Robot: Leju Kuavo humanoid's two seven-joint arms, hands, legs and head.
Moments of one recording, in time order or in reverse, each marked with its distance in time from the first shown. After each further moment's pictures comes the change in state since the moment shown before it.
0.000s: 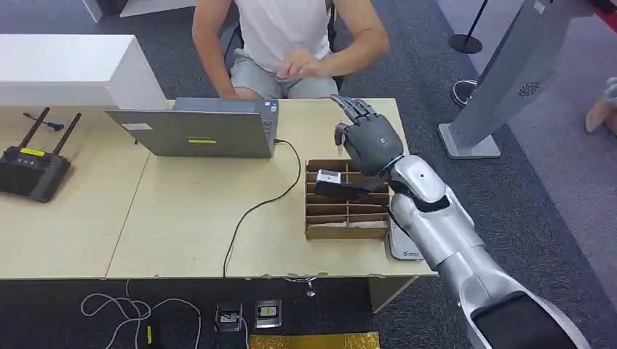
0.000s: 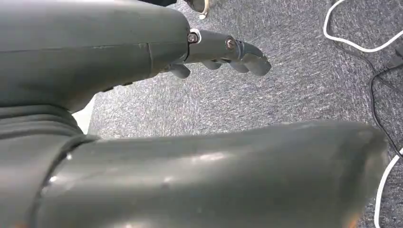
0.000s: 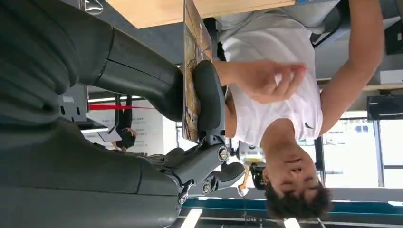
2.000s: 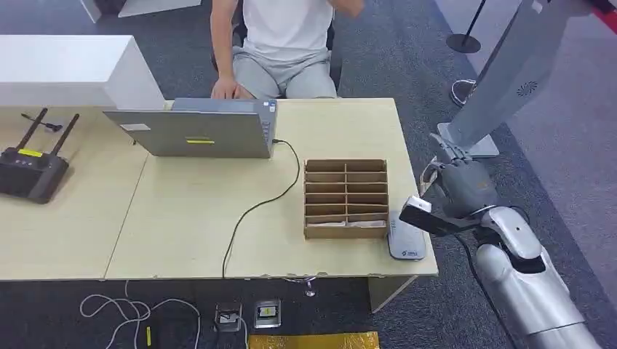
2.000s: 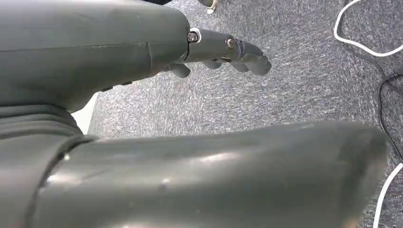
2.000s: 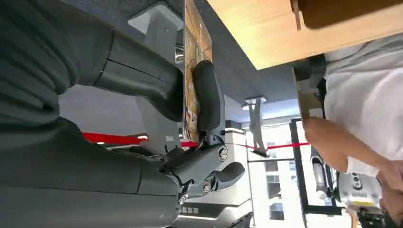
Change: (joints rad) left arm 0.009 -0.005 0.000 0.000 0.058 0.039 -0.007; right arm 0.391 -0.401 -0.180 -0.485 -0.193 0.167 0.171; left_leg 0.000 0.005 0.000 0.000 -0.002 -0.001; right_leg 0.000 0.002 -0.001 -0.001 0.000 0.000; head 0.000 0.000
